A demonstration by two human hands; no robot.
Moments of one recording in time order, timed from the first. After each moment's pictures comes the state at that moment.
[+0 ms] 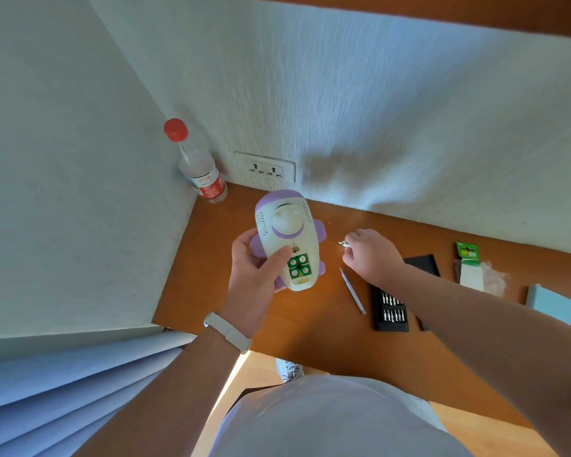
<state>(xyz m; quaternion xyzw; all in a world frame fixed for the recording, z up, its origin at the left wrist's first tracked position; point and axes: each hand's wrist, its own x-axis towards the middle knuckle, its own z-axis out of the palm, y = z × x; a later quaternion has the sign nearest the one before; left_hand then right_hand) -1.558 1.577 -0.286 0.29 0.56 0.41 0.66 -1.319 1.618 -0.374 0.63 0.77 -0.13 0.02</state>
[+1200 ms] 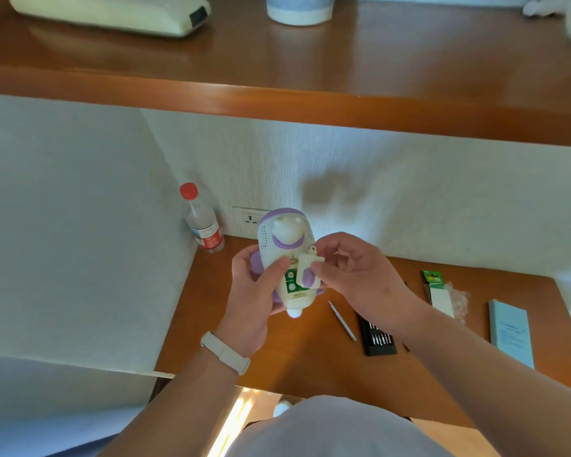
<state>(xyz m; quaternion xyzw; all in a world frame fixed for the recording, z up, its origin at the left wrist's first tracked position) -1.563 1.569 -0.221 0.34 0.46 0.45 0.69 -1.388 1.543 -0.166 0.52 0.51 -0.53 -0.42</state>
